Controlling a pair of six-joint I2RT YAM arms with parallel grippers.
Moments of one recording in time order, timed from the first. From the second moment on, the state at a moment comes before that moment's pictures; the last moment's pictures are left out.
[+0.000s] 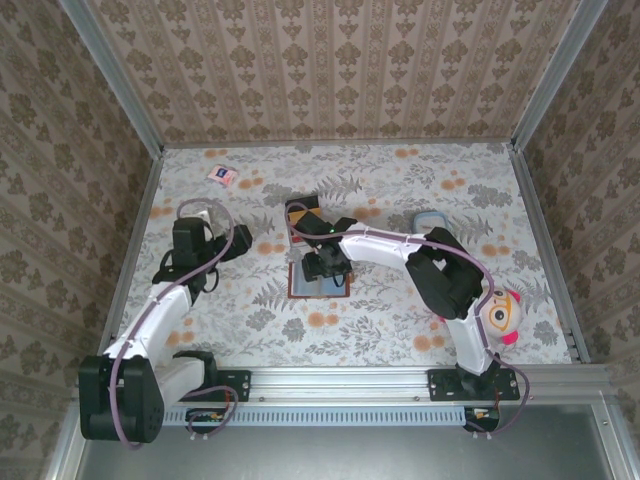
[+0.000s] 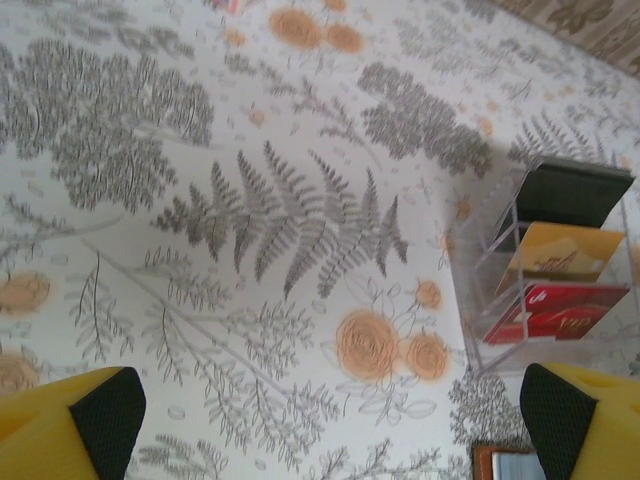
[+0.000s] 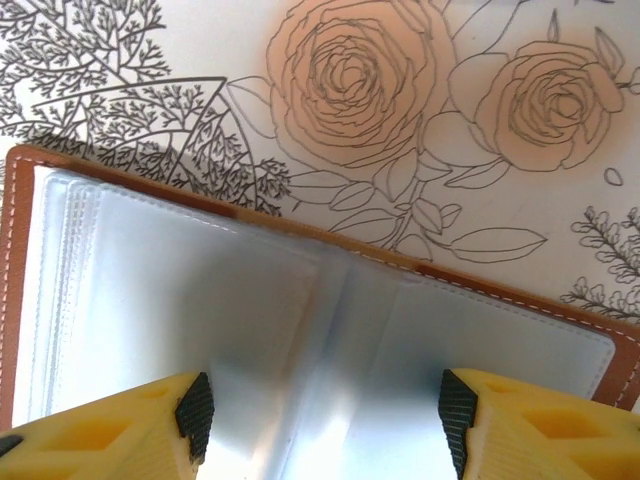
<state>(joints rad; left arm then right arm) -0.12 1.06 0.57 -0.18 0.13 -0.42 0.81 2.06 1.49 -0.72 0.04 0.58</state>
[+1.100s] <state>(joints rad) -0.45 1.39 0.66 -0.18 0.51 -0.67 0.75 2.01 1.38 -0.61 -0.05 0.55</state>
